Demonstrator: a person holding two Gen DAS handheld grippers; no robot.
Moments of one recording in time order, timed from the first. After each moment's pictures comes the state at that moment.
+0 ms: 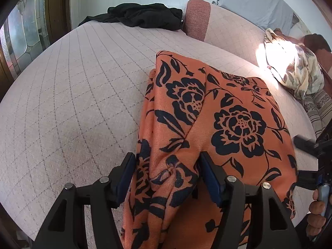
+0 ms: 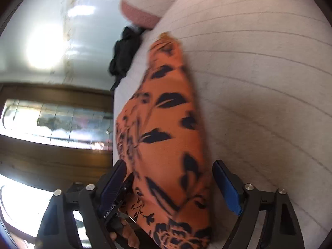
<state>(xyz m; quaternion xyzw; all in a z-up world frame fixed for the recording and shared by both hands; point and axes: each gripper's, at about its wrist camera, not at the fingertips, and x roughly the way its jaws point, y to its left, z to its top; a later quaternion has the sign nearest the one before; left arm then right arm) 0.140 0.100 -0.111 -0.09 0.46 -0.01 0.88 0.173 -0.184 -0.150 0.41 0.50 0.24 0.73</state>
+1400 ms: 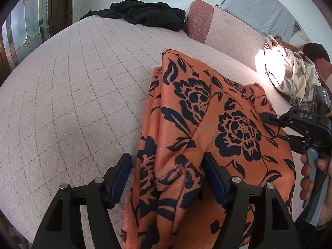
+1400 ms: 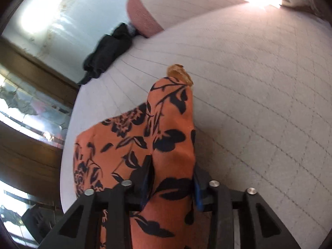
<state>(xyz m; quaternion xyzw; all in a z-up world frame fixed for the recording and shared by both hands) 0.137 0.111 -0.112 -0.13 0.46 -0.02 0.88 0.254 -0.152 -0.124 0.24 0.51 0.12 0.82</state>
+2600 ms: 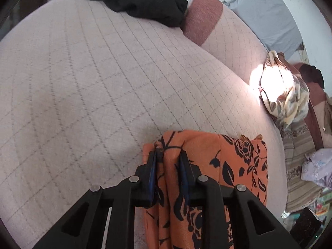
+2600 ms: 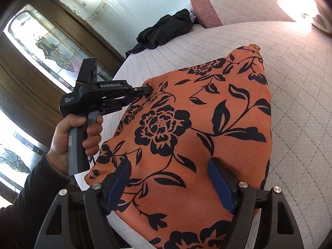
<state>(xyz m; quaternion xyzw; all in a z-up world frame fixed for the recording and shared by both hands) 0.276 0.160 -0.102 -0.21 0.51 -0.11 0.83 0.142 -0.097 -0.104 0.16 0.47 0.27 0.83</state>
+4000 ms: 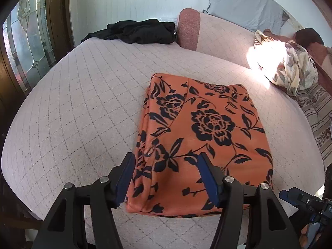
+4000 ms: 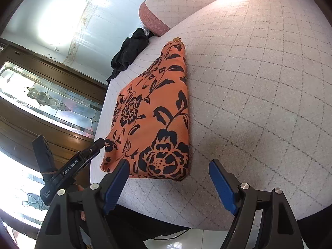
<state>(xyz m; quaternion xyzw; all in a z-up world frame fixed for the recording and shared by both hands) 0.090 0.098 -0.046 -0.06 0.45 0.00 0.89 0.047 -0.196 -0.111 0.32 0.47 0.18 0.80</state>
